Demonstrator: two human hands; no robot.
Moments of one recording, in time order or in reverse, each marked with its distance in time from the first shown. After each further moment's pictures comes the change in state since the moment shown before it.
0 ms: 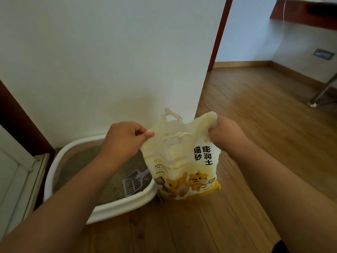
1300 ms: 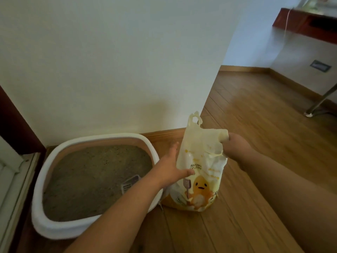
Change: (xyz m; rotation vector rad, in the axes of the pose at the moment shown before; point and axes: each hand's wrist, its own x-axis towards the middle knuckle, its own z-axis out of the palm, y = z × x) left_hand 0.003 -0.022 0.126 -0.371 -0.574 -0.097; right_hand 0.063 0.048 0.053 0.201 -0.060 0.229
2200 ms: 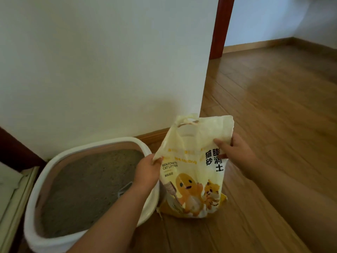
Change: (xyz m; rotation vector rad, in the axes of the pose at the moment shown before) left_hand 0.054 -0.029 0.034 -0.152 0.466 -0.235; right_hand 0.081 0.104 0.015 0.511 -0.165 -0.148
